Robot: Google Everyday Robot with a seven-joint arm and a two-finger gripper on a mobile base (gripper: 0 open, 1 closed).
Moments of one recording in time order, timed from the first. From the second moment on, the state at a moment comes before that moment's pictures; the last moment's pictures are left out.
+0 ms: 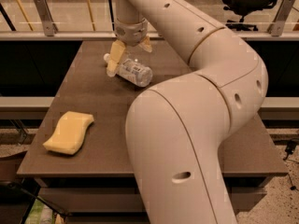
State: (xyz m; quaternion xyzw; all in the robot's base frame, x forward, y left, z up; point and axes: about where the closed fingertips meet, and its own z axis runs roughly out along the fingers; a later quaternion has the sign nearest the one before) arm 0.699 0.047 0.864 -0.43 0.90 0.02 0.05
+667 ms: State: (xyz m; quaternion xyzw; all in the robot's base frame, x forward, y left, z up) arm 0.704 0.056 0.849 -0.42 0.91 0.02 0.04
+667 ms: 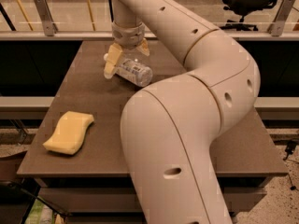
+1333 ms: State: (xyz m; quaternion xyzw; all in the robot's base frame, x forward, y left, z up) arm 0.702 0.069 0.834 -0.44 0.90 0.03 0.03
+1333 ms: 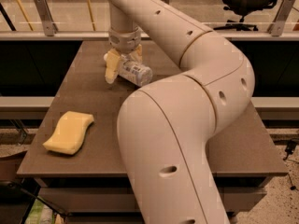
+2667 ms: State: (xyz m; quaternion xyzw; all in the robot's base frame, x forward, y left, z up) arm 0.715 0.080 0.829 -0.44 0.90 0.04 0.06
